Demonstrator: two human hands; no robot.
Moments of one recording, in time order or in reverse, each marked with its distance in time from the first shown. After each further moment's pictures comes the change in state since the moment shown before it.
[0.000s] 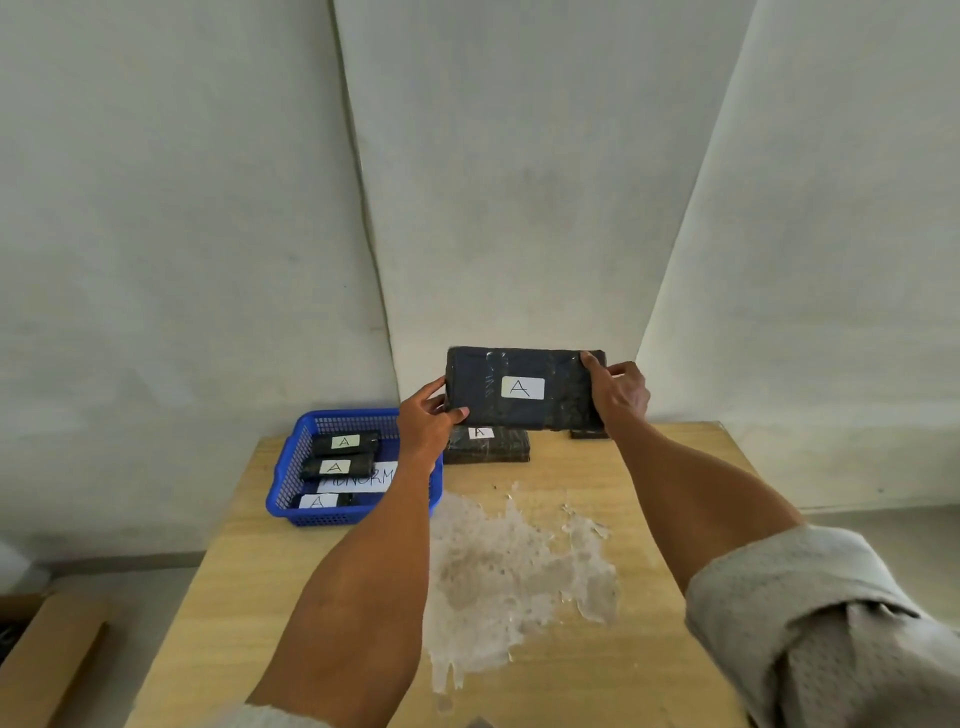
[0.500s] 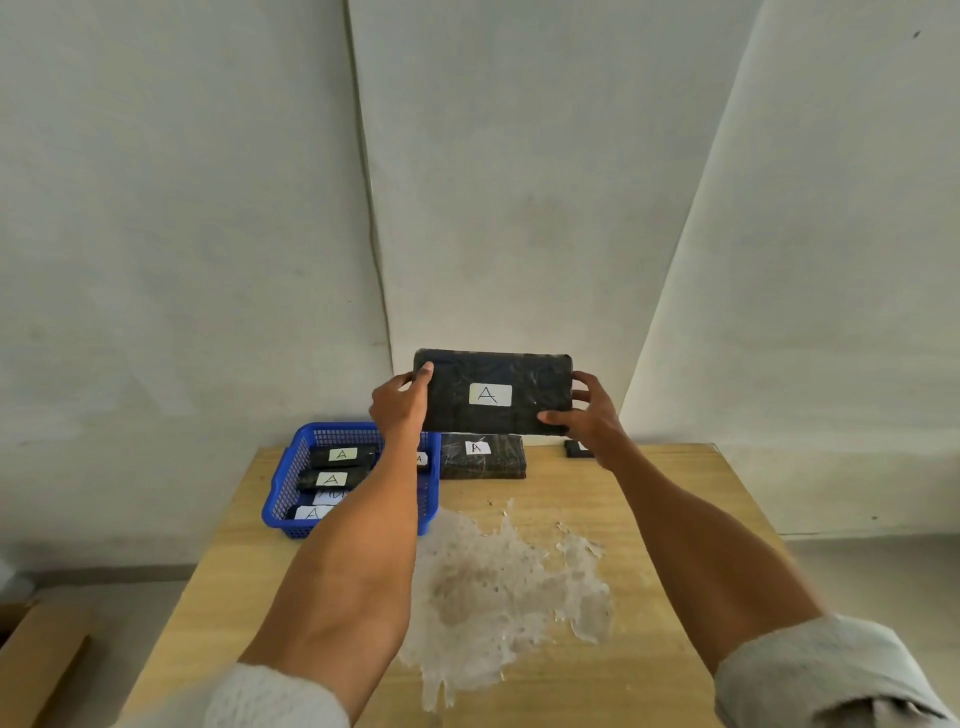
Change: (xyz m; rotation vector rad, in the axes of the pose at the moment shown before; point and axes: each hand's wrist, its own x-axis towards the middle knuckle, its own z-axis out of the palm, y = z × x) left_hand 0.015 0.051 -0.013 0.181 0.319 -0.067; right_hand -0.010 0.012 0.008 0.059 -0.407 -0.230
